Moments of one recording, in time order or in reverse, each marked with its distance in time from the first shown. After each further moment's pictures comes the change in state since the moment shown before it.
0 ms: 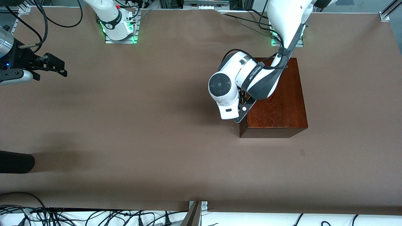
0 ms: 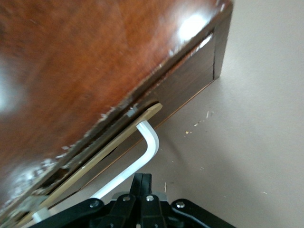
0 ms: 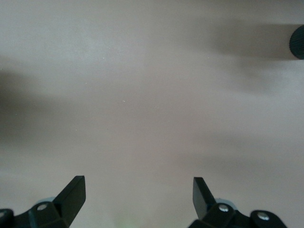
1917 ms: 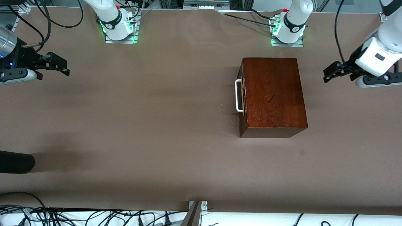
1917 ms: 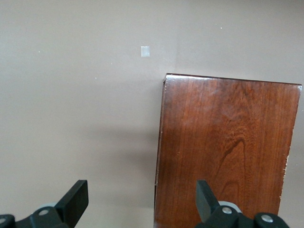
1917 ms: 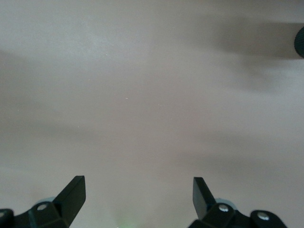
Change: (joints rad) left arm 0.364 -0.708 0.231 -0.418 -0.121 -0.042 1.410; right arm 0.008 0.002 0.003 0.002 0.001 -0.014 0.000
